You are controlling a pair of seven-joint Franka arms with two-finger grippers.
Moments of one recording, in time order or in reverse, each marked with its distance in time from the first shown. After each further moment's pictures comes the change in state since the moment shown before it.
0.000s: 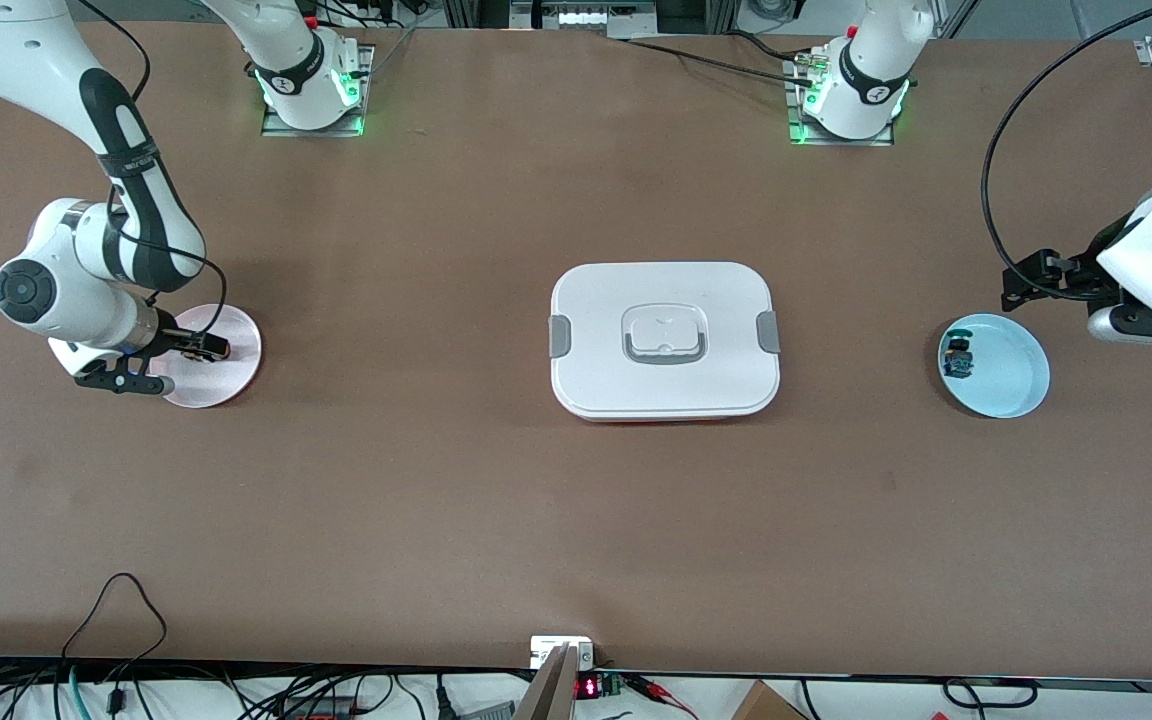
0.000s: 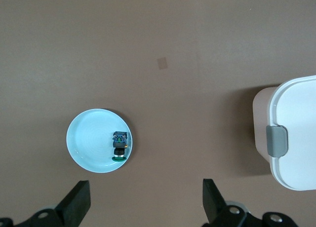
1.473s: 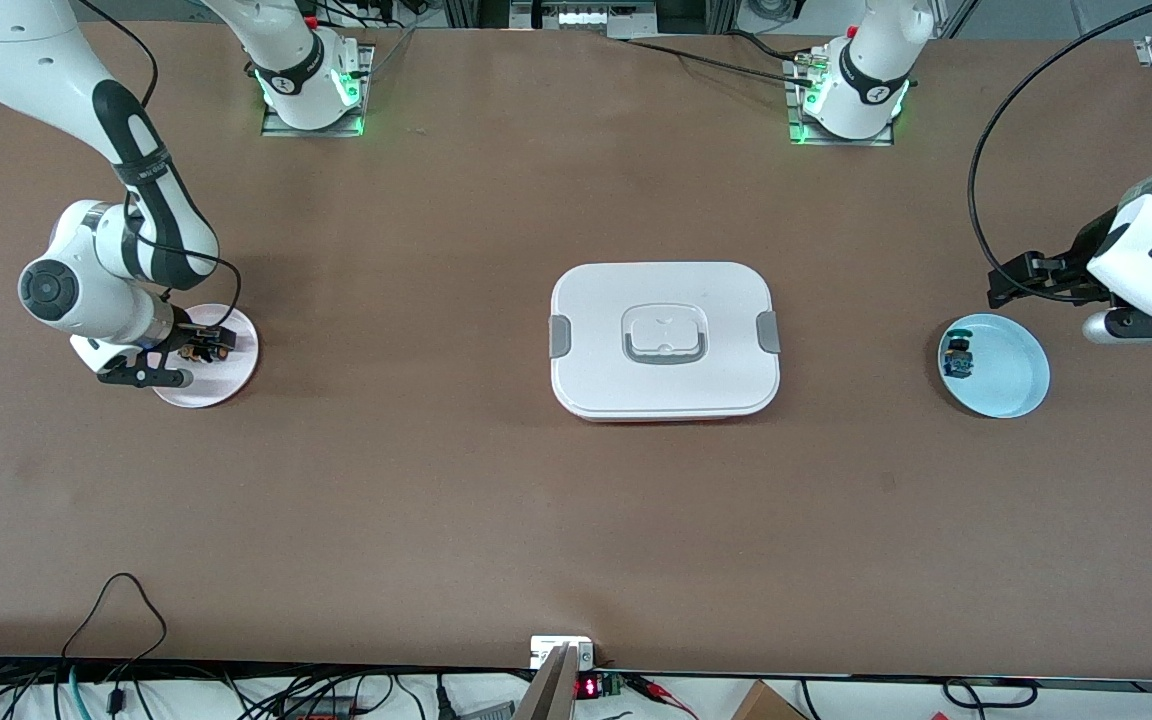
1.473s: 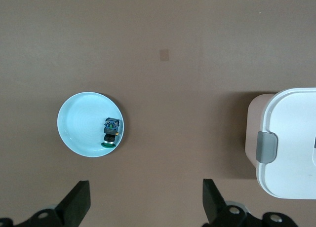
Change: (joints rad) left arm -0.001 0.000 -0.017 0.004 -0.006 -0.040 -0.147; right arm -0.014 0.024 0.015 -0.030 0.000 0.033 -0.083
